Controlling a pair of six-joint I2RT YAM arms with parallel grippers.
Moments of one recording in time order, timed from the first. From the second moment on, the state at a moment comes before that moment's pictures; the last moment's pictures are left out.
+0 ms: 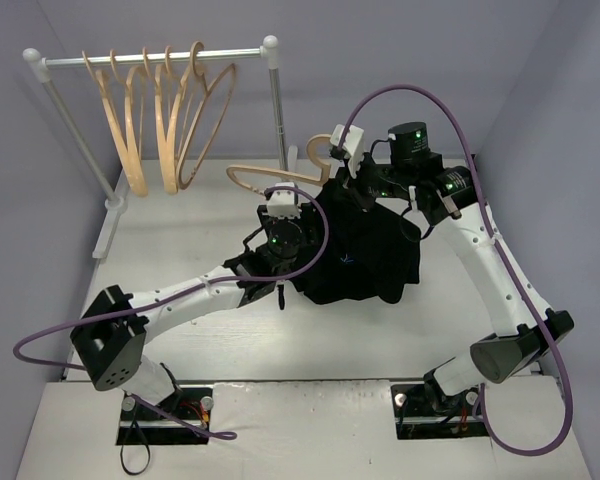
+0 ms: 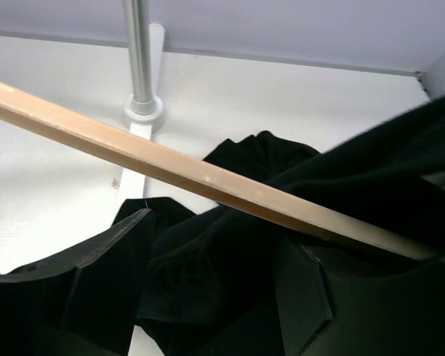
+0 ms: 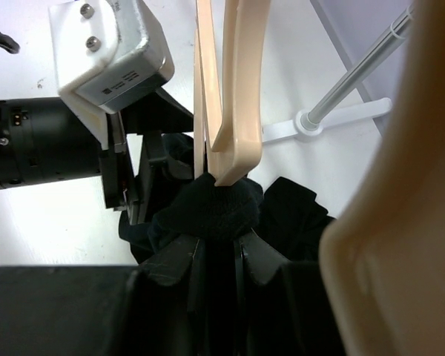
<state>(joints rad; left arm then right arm) -0.90 1.51 1.06 0.22 -0.70 -0.41 0.46 1.48 1.75 -0.82 -0.54 -0.50</state>
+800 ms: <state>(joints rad) -0.66 1.37 0.92 0.23 -0.61 -0.45 0.46 1.35 1.63 -0.81 -0.40 -0.48</state>
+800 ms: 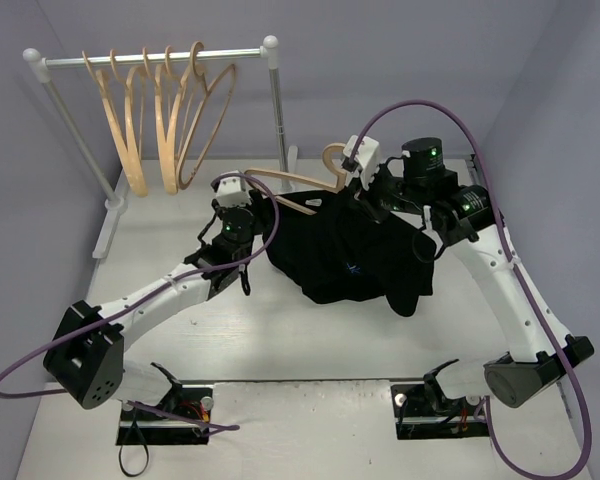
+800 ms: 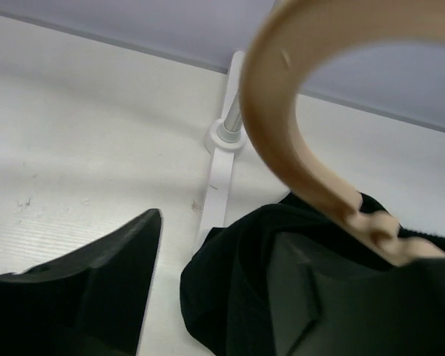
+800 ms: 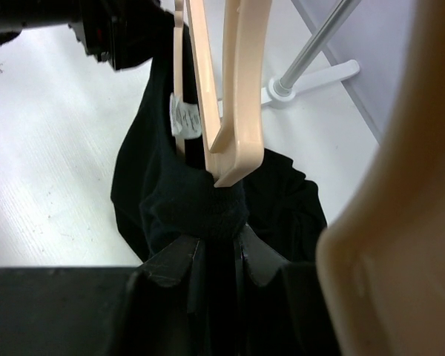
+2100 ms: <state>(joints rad) -0.58 1.47 1.56 -0.33 -0.18 -0.15 0.46 1.35 1.62 -0.81 -0.30 -0.55</state>
